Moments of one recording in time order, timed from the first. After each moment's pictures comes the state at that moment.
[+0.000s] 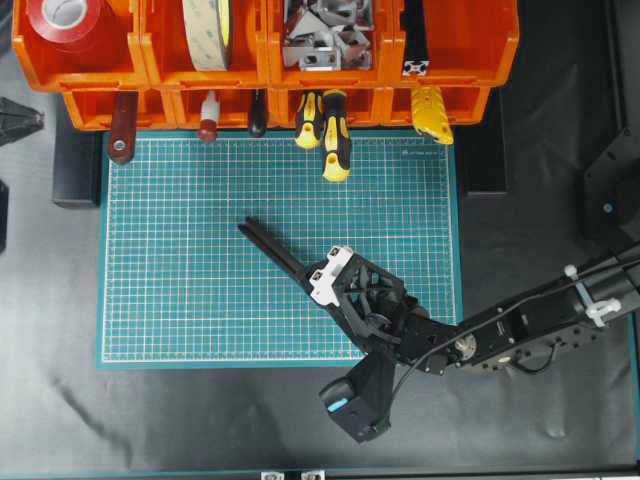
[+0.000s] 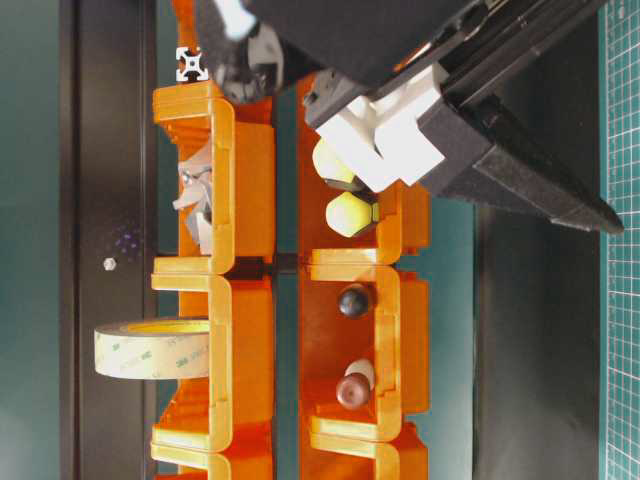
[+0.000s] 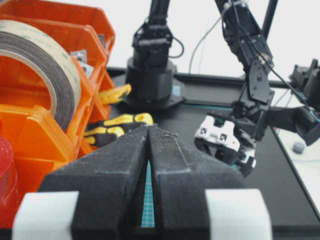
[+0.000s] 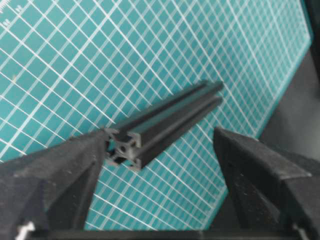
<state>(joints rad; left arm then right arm) 0.03 -1.11 1.08 0.03 -0.02 -0.11 0.50 0.21 0.49 -1.06 0.69 0.40</state>
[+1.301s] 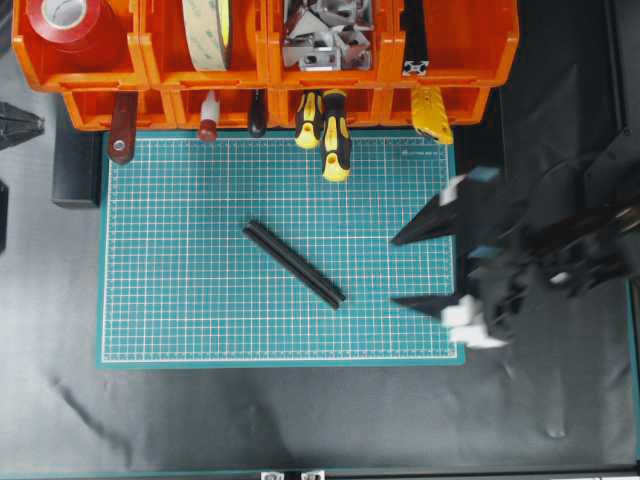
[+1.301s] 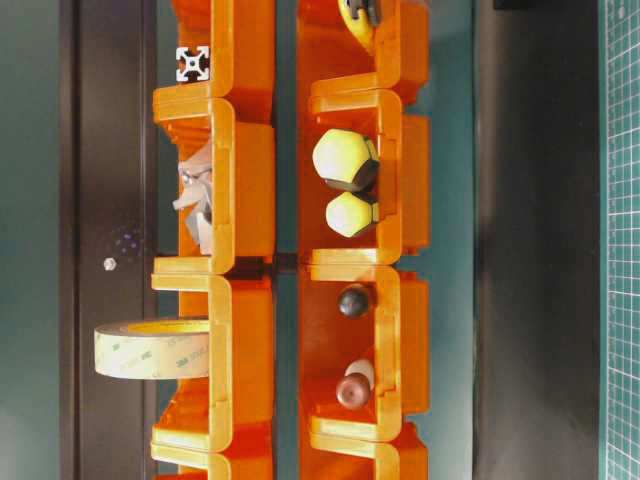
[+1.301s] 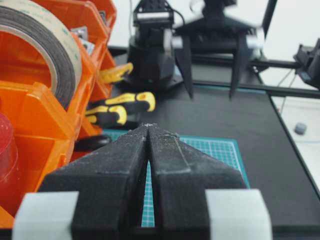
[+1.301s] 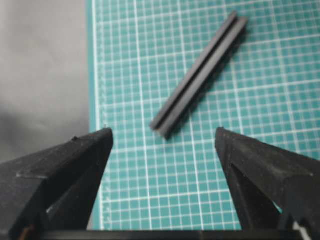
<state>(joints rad) 0.03 -1.12 1.08 0.03 0.05 -0.11 0.39 -0.42 0.83 -0.67 0.41 1.05</state>
